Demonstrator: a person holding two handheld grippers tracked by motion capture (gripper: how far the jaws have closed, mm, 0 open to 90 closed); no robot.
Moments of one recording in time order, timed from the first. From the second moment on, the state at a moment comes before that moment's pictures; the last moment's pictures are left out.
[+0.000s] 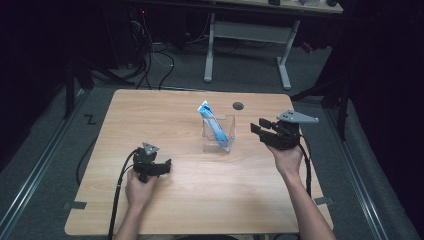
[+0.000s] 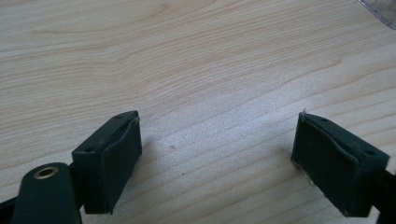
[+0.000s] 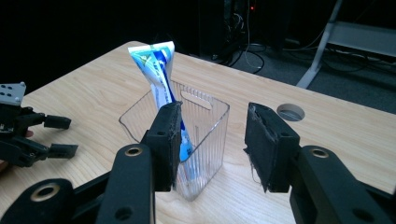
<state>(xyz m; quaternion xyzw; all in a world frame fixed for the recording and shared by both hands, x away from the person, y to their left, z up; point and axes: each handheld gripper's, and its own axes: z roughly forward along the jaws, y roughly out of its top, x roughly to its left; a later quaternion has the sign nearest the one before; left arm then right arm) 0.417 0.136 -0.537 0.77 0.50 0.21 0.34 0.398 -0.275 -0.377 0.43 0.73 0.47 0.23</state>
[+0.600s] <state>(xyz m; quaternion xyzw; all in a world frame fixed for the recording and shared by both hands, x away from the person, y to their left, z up) 0.417 0.136 -0.537 0.77 0.50 0.21 0.34 0.389 -0.287 -0.386 0.44 0.72 0.48 0.22</state>
